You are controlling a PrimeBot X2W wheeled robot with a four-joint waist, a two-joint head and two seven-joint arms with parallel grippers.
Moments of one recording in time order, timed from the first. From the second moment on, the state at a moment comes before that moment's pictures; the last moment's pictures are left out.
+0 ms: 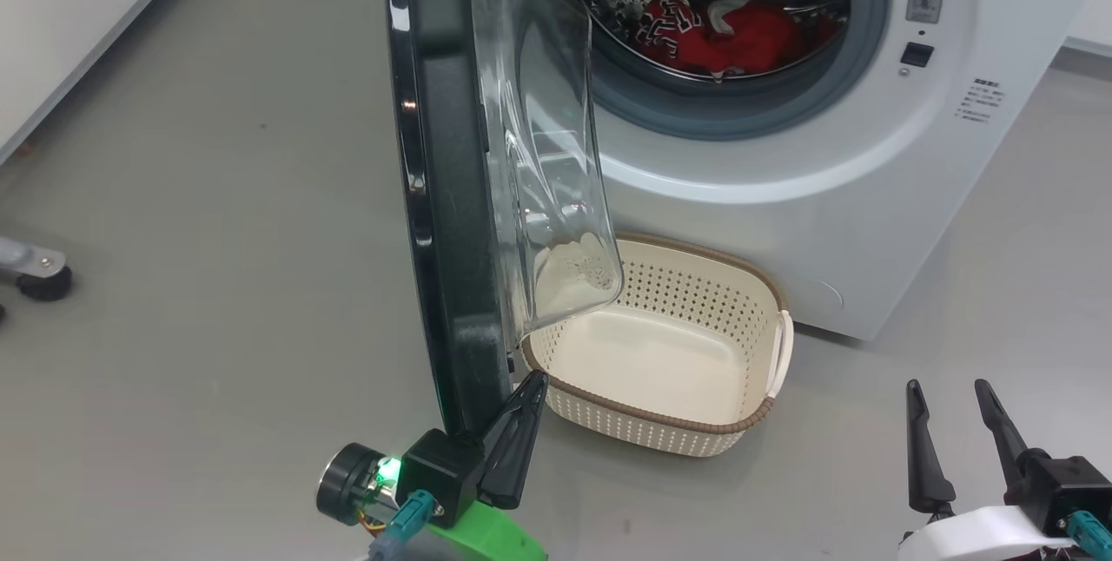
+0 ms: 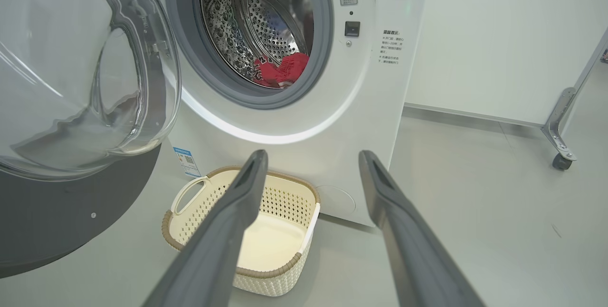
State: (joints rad) left arm -0.09 0.04 -0.62 0.06 -0.35 0.12 -0.10; right arm 0.17 -0.16 0.10 0.10 0.32 -0.08 -0.26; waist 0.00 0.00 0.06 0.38
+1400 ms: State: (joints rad) left arm -0.07 0.04 -0.19 0.17 -0.29 0.12 -0.14; right arm 0.17 -0.15 0.12 0.10 0.30 -0.06 -0.26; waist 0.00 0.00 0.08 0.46
